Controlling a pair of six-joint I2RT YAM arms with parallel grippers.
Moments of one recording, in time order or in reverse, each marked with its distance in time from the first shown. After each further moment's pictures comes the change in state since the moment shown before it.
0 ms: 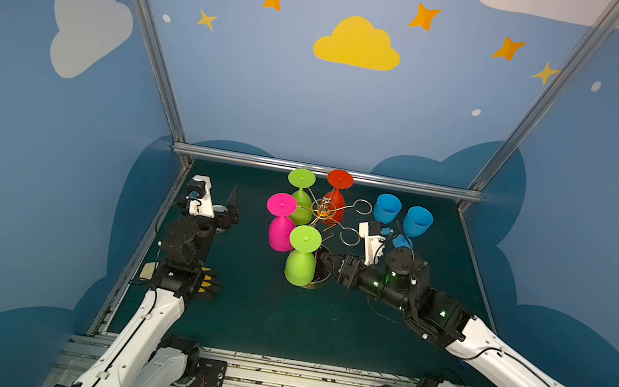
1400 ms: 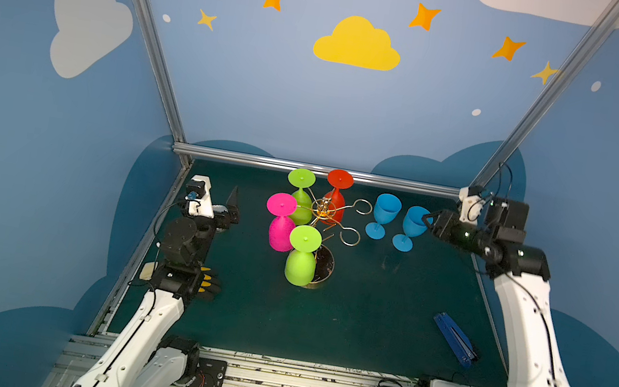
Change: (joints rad) left arm -0.001 -0.012 0.000 0.002 0.008 0.008; right arm -0.966 0.133 0.339 -0.514 -0.405 -0.476
